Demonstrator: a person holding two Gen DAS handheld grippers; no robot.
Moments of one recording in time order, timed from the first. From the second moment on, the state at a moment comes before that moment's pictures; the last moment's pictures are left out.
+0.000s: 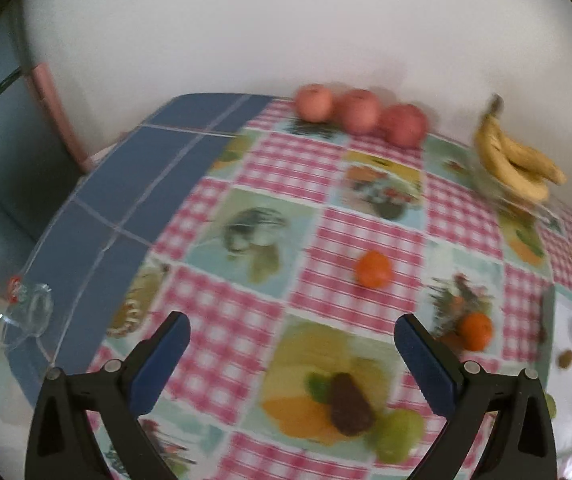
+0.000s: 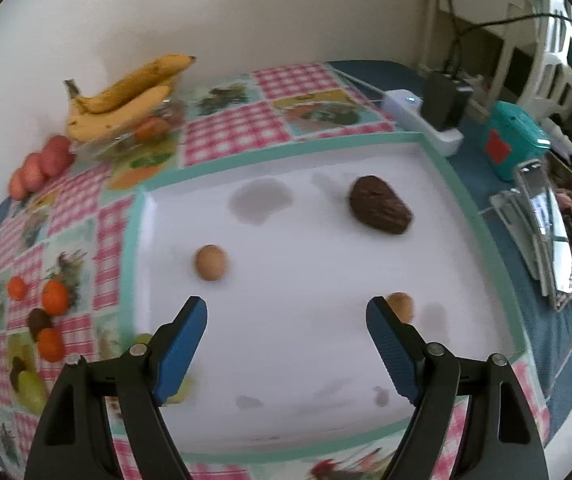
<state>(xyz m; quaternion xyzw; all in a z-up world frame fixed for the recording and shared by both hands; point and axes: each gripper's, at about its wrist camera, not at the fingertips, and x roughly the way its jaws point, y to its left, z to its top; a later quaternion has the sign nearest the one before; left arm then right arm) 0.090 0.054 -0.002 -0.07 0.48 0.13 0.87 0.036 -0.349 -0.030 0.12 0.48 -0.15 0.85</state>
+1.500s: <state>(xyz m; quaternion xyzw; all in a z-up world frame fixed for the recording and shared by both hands) 0.188 0.058 -0.015 -0.14 0.48 -0.01 0.87 0.150 -0.172 -0.005 0.08 0.49 0.02 0.87</state>
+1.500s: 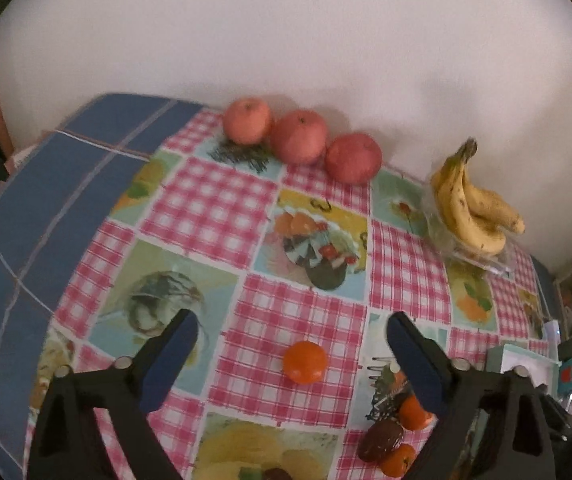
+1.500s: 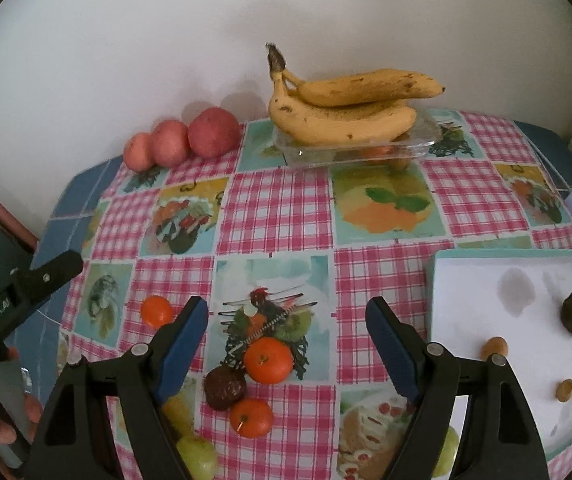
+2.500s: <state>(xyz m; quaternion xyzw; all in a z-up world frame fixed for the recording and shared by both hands) 0.209 0.020 -0.092 -0.08 0.57 -0.01 0.82 0.164 -0.134 -0.086 0.00 0.58 -0.01 0.82</state>
